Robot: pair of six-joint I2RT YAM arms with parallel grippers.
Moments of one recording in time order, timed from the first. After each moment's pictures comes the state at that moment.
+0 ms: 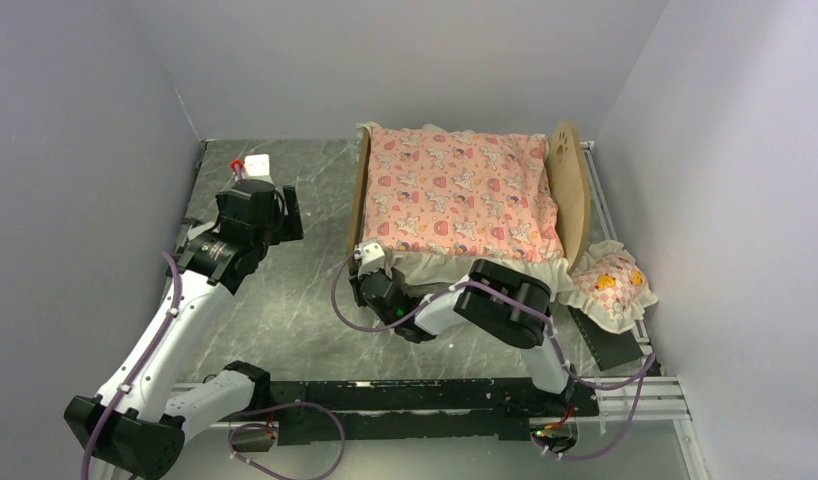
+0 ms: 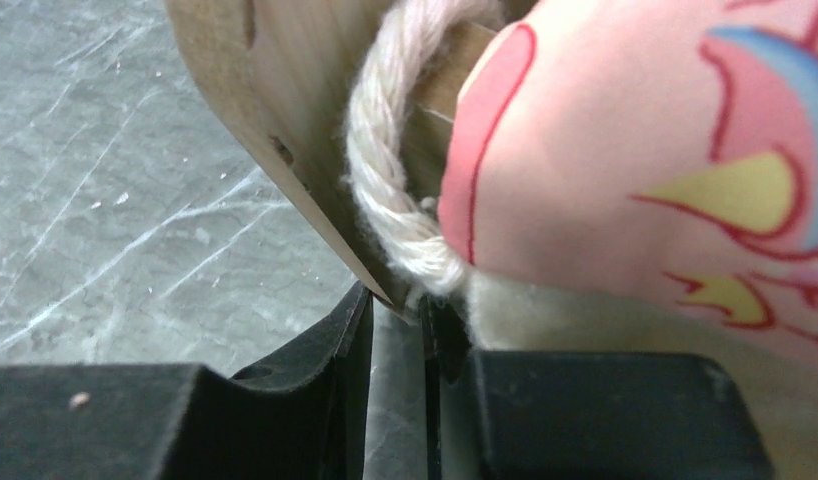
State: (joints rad) left arm -0.35 1.01 1.10 -0.69 -0.42 -0.29; right arm 1.14 2.05 0.92 0.79 0.50 0.34
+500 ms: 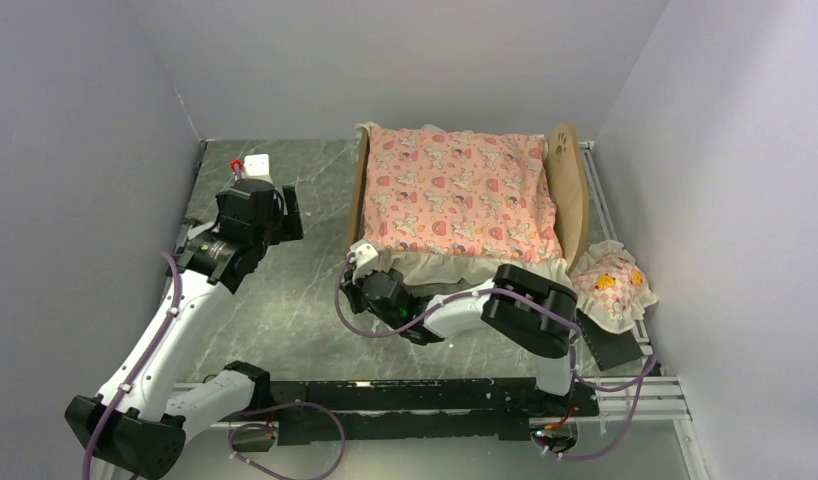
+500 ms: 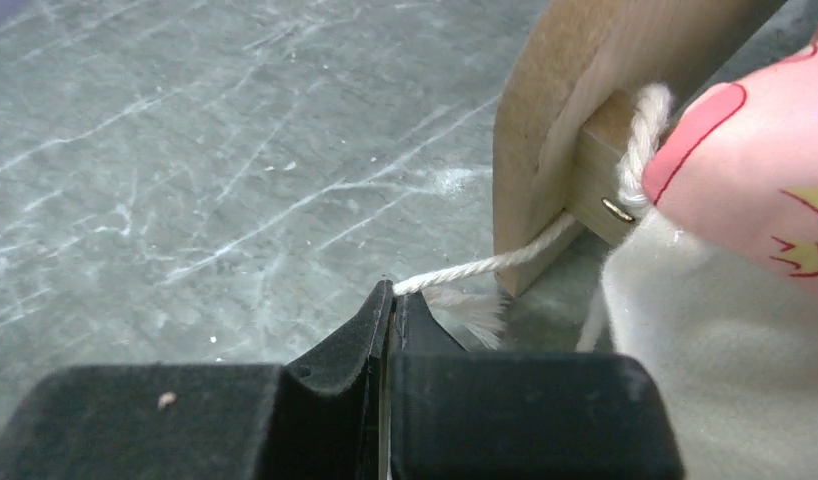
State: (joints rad) left arm -0.34 1.02 1.10 -0.69 -0.41 -0.29; right arm 1.17 1.91 0.89 0.70 0.33 0.31
